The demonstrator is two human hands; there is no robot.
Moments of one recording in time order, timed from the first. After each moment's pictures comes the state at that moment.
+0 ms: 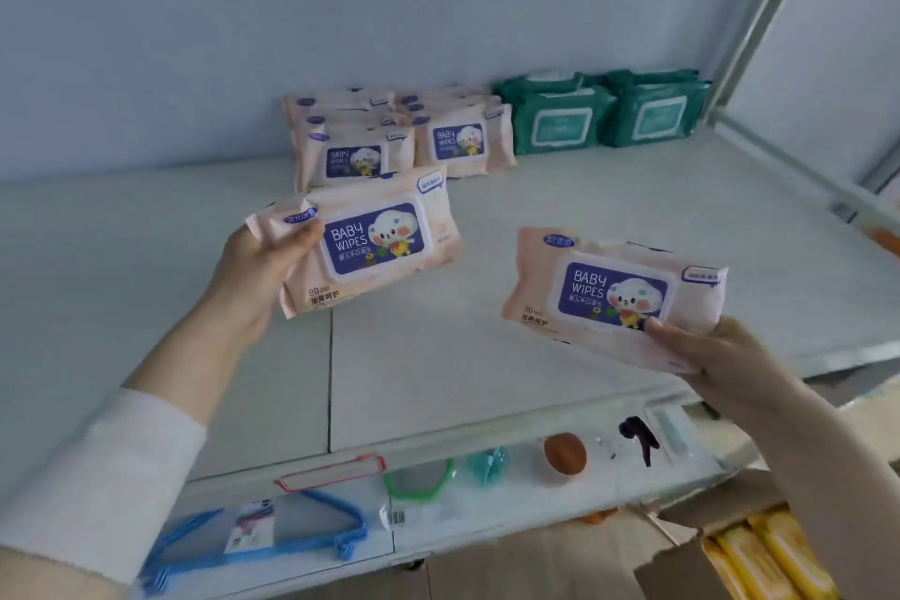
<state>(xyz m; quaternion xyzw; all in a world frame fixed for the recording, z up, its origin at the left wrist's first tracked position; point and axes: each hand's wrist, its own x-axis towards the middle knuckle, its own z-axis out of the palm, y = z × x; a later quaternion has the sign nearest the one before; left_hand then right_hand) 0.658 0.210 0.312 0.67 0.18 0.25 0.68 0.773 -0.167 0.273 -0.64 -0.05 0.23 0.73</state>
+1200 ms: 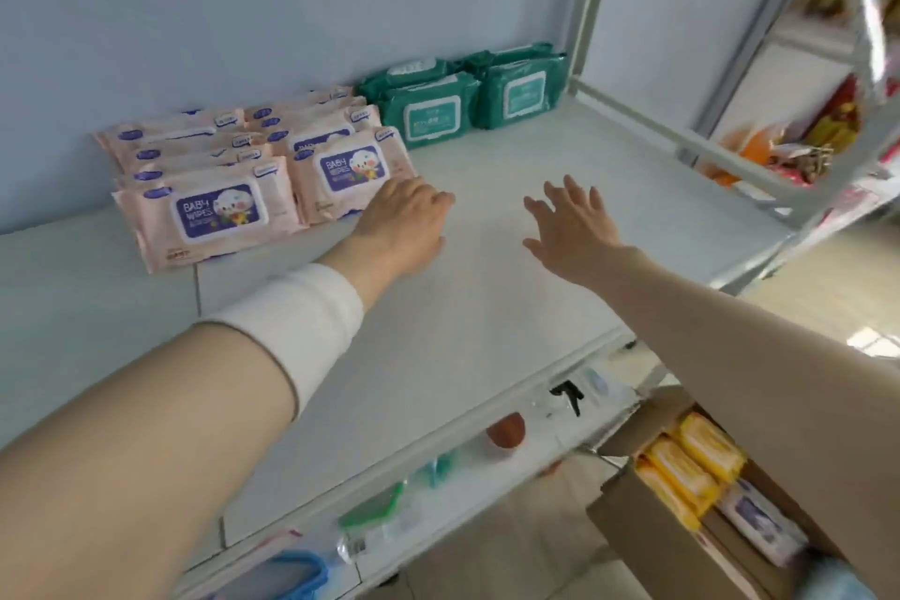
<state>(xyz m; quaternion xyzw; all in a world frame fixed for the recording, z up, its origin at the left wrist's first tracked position) 0.827 0.073 0.326 0.99 -0.12 0.06 -0.09 0.867 -0.124 0.299 -0.98 -0.17 -0.02 -0.06</state>
